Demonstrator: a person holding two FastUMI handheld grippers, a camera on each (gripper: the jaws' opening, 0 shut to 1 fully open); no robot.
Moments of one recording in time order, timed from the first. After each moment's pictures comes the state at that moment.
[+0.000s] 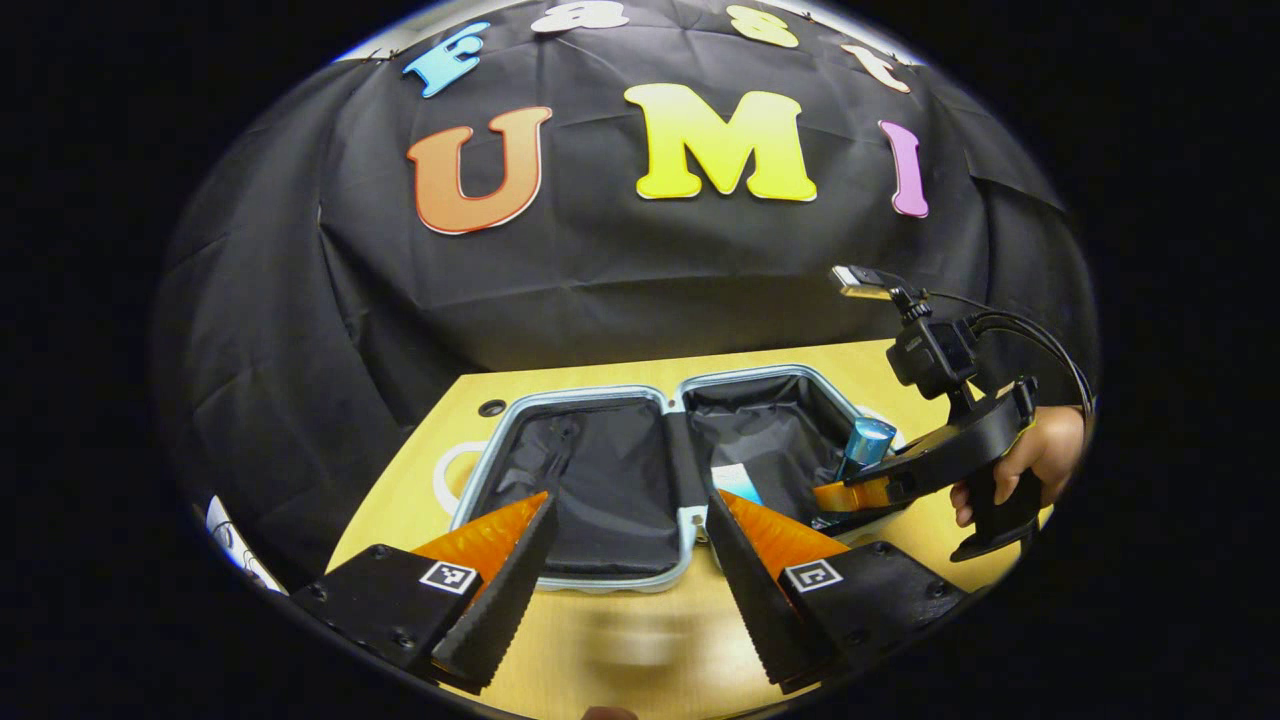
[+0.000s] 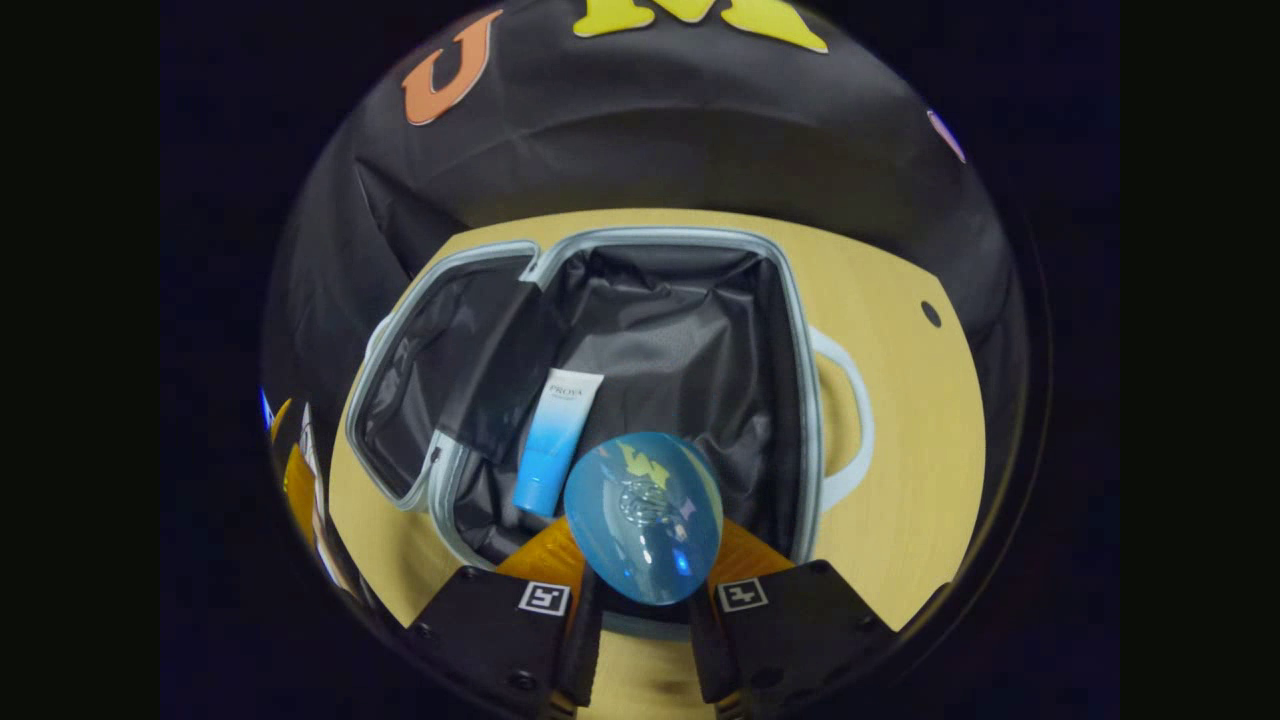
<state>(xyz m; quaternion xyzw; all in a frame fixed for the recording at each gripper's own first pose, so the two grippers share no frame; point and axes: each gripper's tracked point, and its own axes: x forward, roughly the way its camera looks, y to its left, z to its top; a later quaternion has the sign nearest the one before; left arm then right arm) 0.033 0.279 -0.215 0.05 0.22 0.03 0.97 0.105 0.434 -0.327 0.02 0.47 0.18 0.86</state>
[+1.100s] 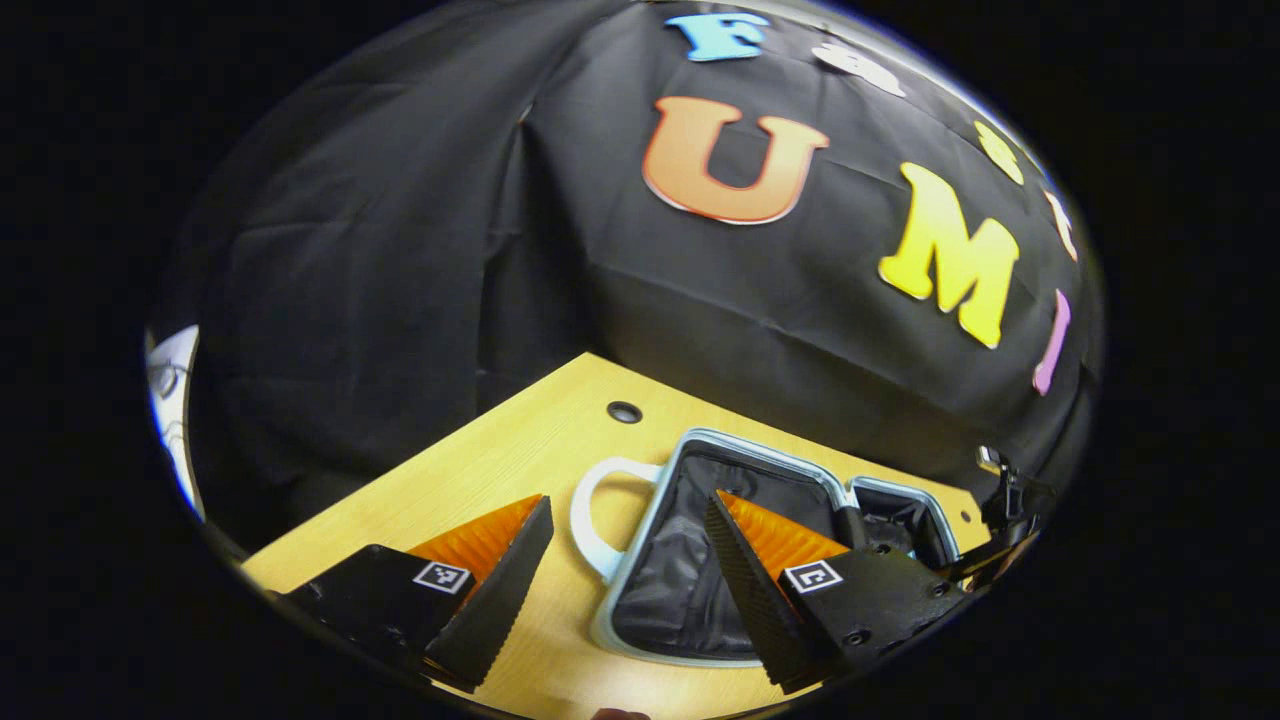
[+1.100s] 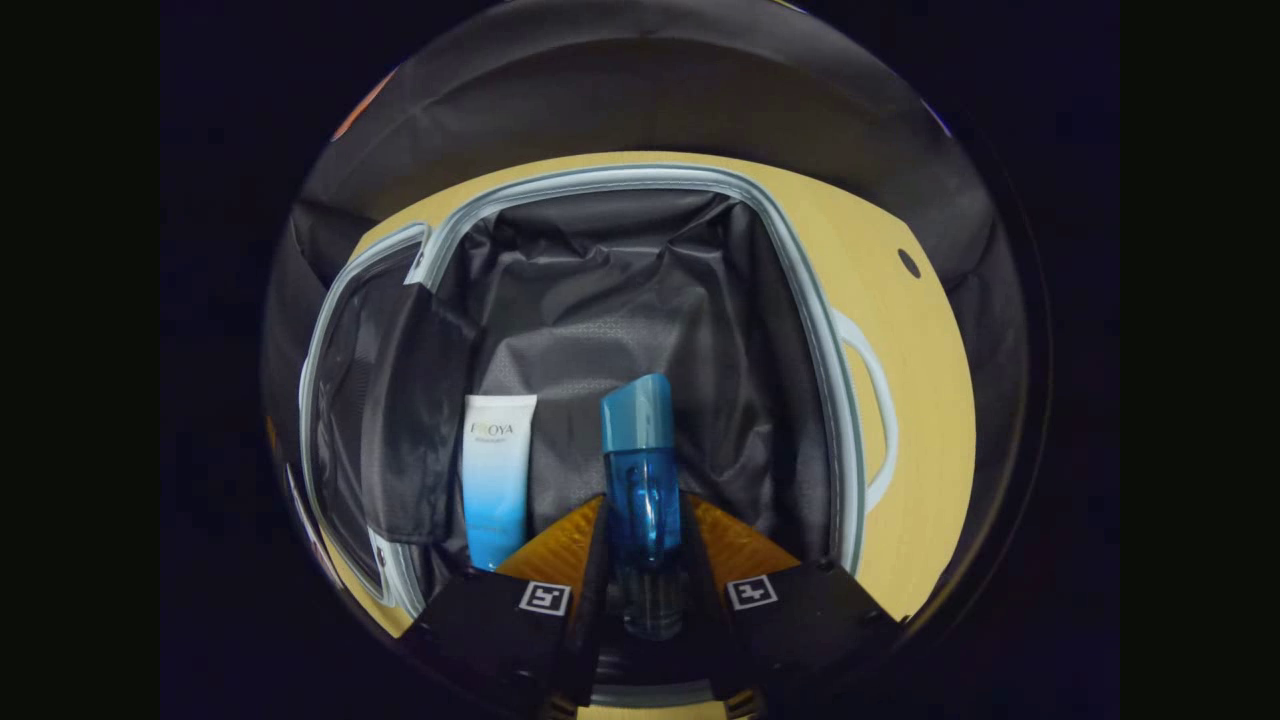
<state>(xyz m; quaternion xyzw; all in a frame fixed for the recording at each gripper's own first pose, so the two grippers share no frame) 0.078 0.478 -0.254 -0.21 0.16 0.15 0.95 0.141 0.442 -0.366 0.01 0.56 0.06 0.83</state>
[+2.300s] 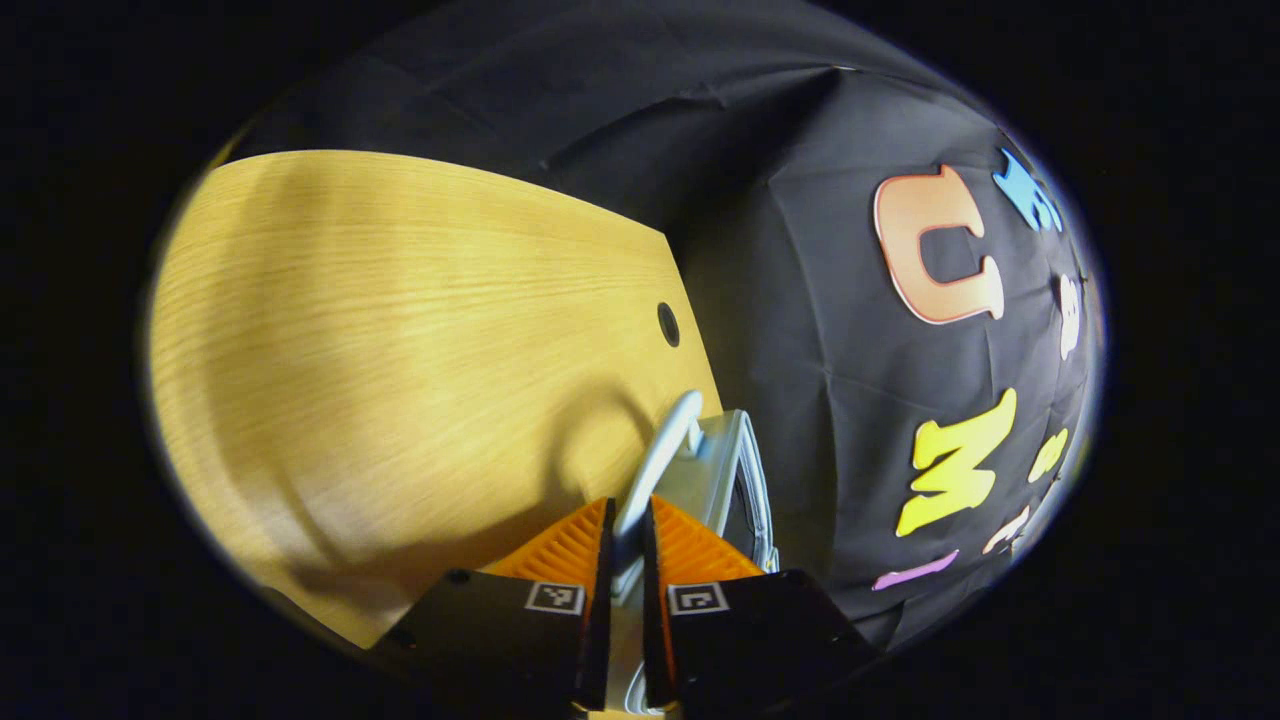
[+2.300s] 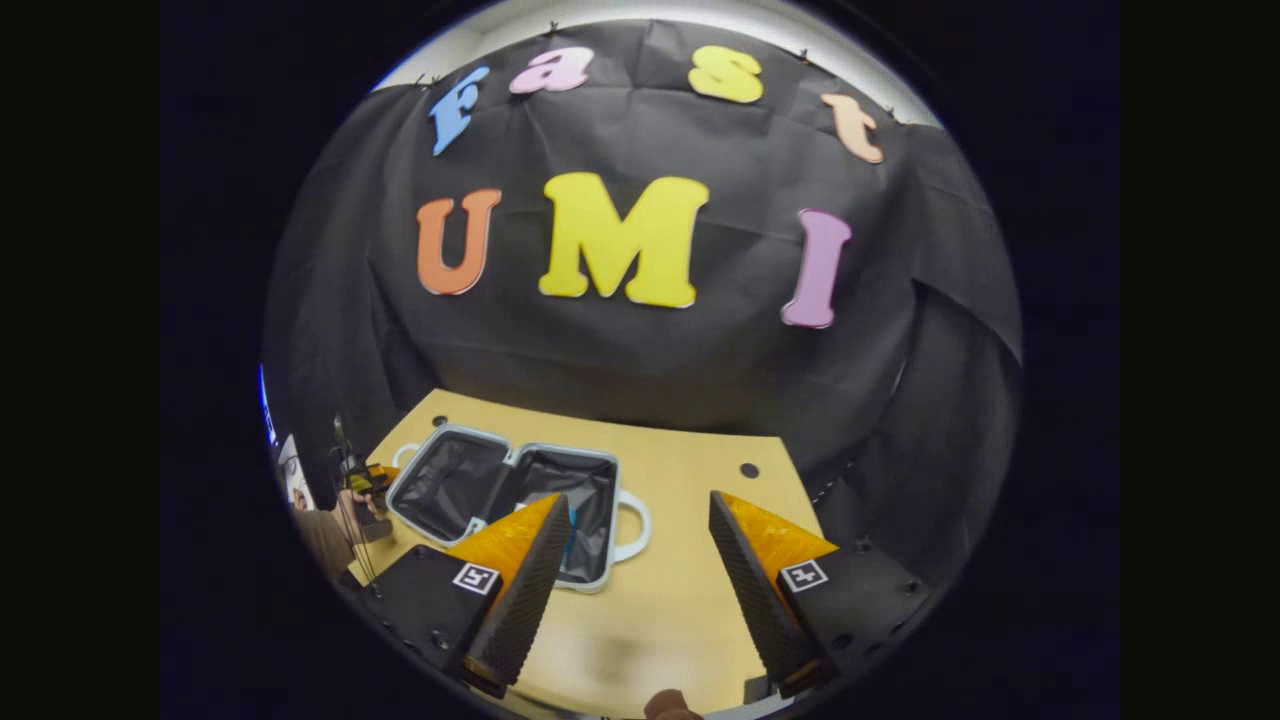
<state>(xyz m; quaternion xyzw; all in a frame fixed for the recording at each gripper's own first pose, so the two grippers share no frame) 0.129 0.475 -0.342 -0.58 0.18 0.09 0.79 -0.018 0.252 -0.026 -0.01 0.19 0.06 0.98</state>
